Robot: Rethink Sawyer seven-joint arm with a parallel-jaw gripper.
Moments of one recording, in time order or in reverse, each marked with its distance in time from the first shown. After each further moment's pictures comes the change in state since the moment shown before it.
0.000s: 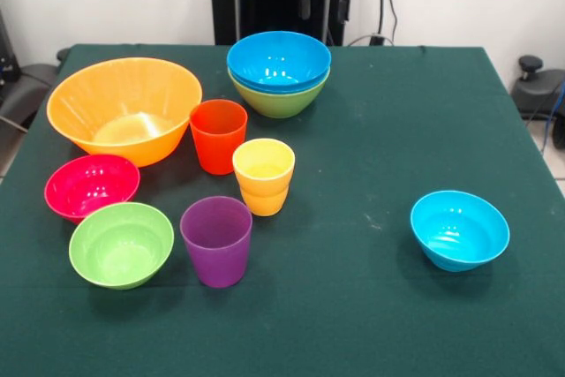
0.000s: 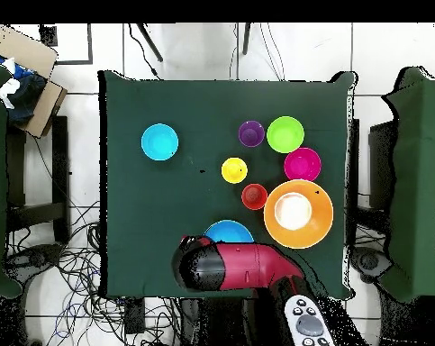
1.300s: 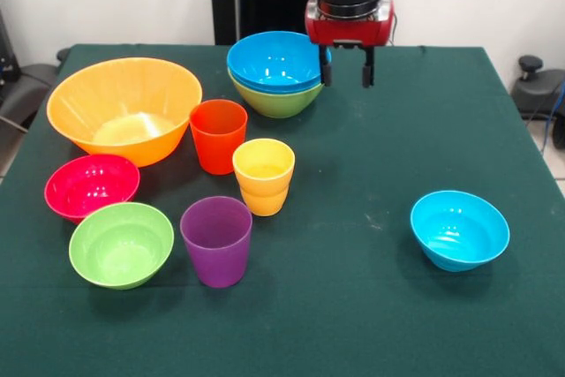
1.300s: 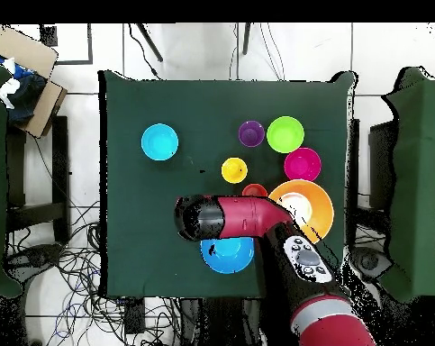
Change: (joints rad) arm -0.027 0.204 0.101 -0.246 0.015 0.048 0.000
